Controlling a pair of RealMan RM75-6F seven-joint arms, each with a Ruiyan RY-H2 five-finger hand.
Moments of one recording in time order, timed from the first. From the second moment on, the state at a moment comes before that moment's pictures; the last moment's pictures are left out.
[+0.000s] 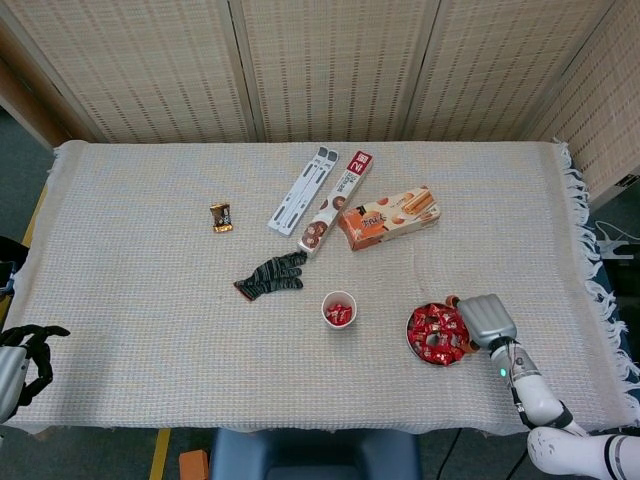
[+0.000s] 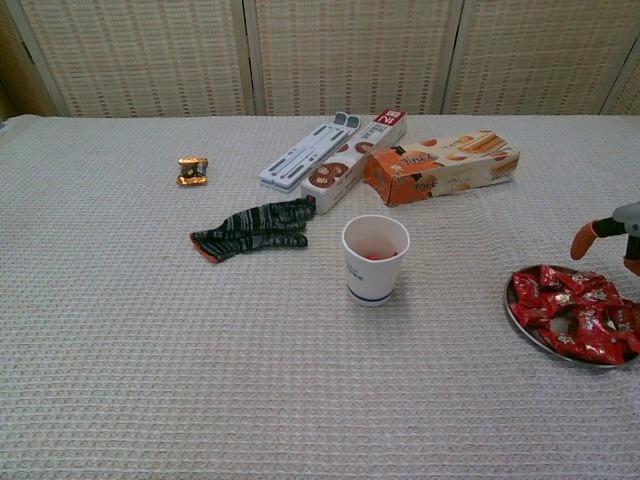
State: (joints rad) left arm -0.07 -1.02 -0.01 -1.66 1.54 1.50 -0.08; right arm 0.64 -1.23 -0.07 -1.70 -0.84 0.96 -0.57
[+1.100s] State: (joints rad) left arm -0.06 -1.02 -0.02 -1.66 1.54 1.50 -0.10; right arm 0.64 -1.29 -0.08 -1.62 -0.83 0.91 -0.56
